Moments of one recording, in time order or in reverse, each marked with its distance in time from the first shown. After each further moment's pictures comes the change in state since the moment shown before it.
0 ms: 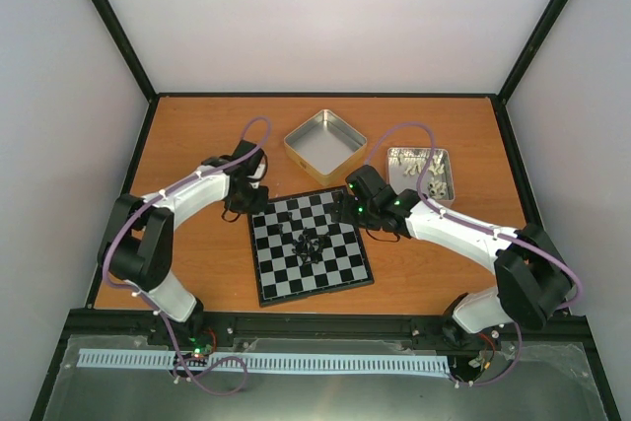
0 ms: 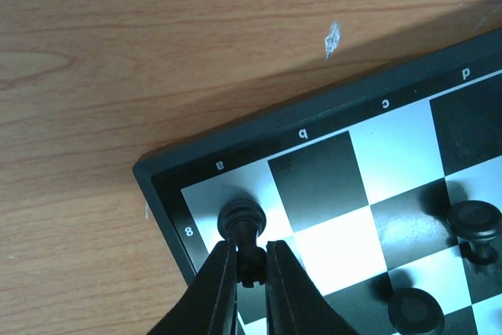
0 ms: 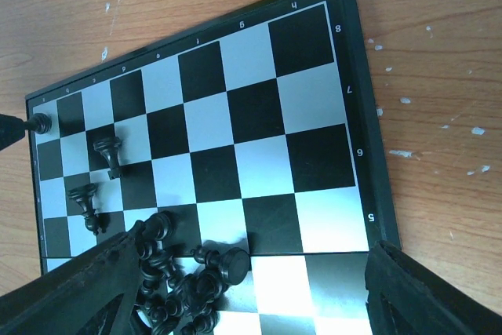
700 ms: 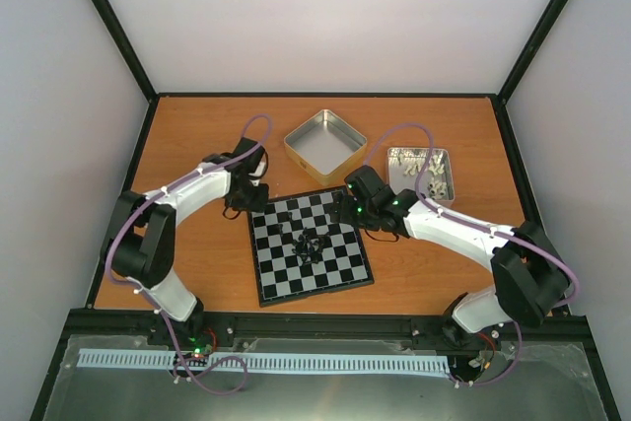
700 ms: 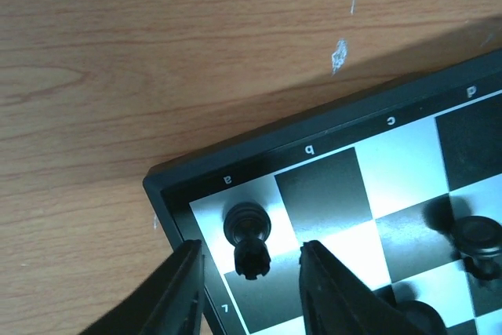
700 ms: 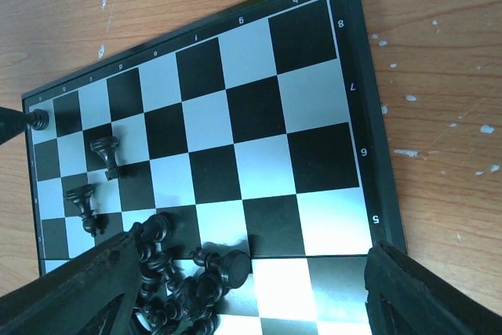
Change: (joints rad) left arm 0.008 0.030 0.033 -0.012 -0.014 0.001; right arm 0.000 0.015 -0.001 0.012 -0.007 0.008
